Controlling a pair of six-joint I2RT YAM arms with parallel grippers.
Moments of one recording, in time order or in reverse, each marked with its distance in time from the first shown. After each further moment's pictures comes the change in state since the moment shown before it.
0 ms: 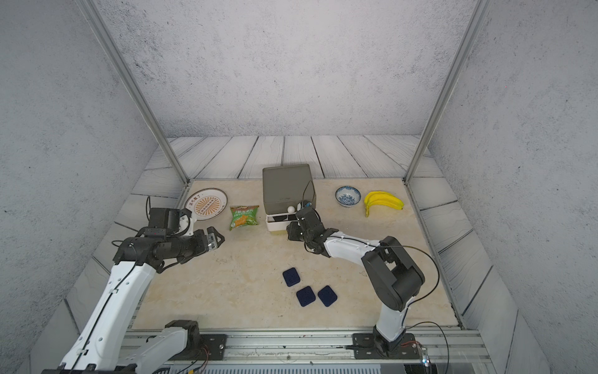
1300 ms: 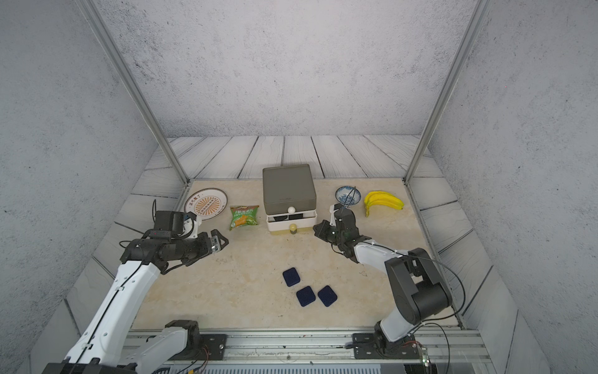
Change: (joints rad) left arm 0.000 0.003 -0.070 0.057 0.053 -0.010; right arm -0.287 -0.162 -0.266 0.205 -0.305 0.158
